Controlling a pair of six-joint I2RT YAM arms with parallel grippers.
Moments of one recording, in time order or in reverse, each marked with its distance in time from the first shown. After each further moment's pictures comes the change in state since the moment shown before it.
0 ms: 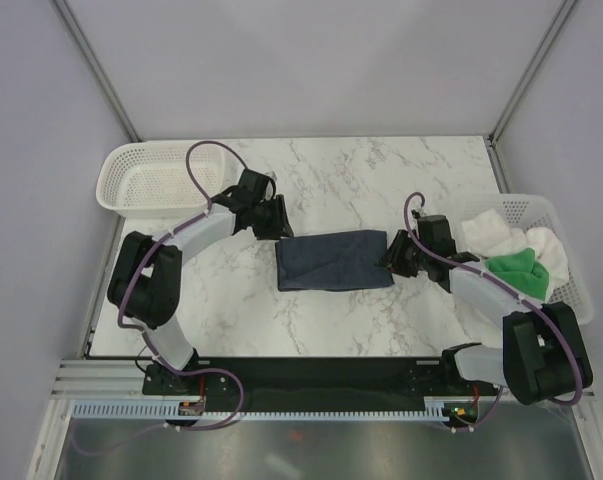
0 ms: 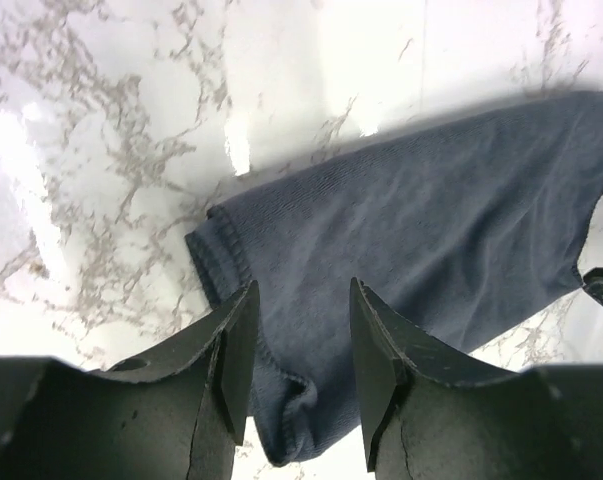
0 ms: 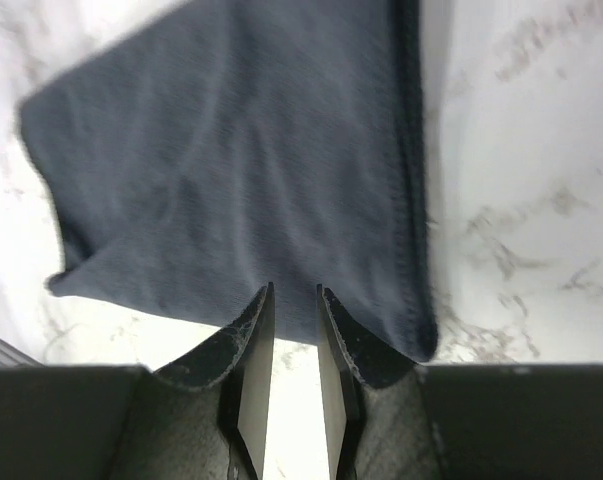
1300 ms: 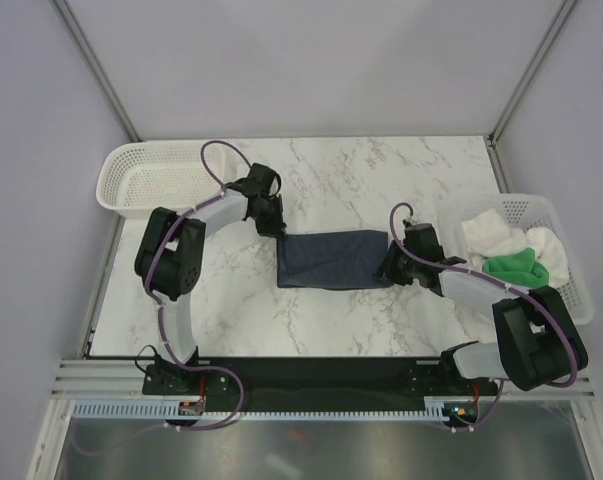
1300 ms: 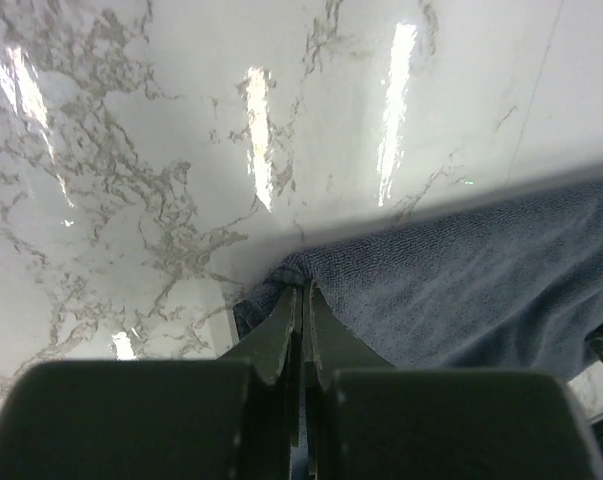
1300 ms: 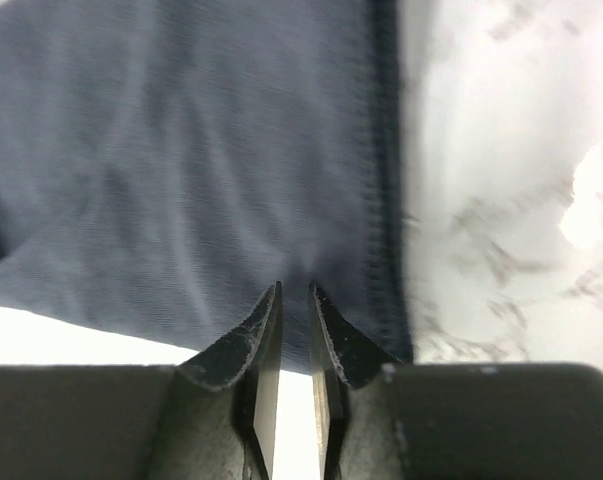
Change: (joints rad) left arm 0.035 0.264 0.199 -0.098 0.009 0.007; right arm 0.080 0.064 -0.013 0.068 0.091 -0.005
